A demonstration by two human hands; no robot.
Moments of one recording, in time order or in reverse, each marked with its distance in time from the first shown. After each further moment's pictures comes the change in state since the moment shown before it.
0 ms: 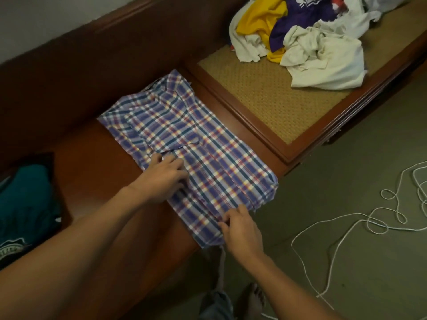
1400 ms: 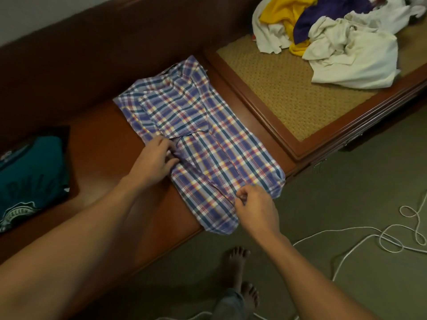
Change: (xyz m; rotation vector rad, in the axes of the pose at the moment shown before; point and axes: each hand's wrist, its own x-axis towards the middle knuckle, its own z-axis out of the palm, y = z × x) left_hand -0.009 -0.011 0.035 -0.422 0.189 -0.510; right_hand 0.026 0.025 -0.034 -0.014 0.157 -0.092
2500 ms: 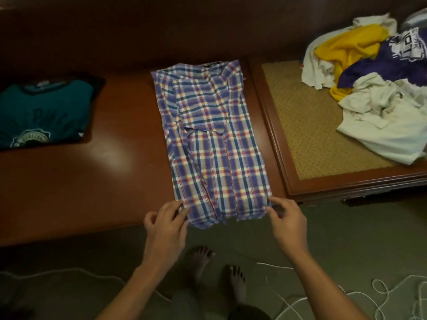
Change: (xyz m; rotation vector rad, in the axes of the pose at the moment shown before) left_hand -0.178 0.164 0.102 -0.066 0.372 -0.393; right_hand 0.059 0.101 -0.081 0.113 -0.022 -0.118
